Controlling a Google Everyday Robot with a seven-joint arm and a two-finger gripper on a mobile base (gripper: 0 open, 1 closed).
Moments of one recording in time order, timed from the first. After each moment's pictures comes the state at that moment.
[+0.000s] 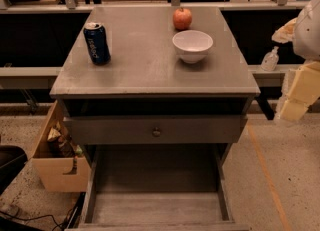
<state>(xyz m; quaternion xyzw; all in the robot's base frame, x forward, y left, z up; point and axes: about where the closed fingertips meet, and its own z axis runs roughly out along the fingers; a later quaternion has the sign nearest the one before) 0.438 -0.216 0.979 -0.60 0.78 -0.04 0.16</state>
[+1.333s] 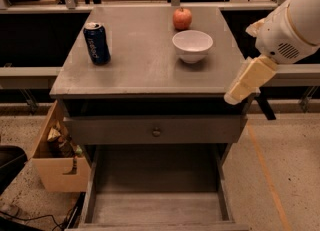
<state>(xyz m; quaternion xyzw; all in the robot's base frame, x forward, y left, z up) 0.513 -0.174 0.957 -0.54 0.78 0.01 0.30</state>
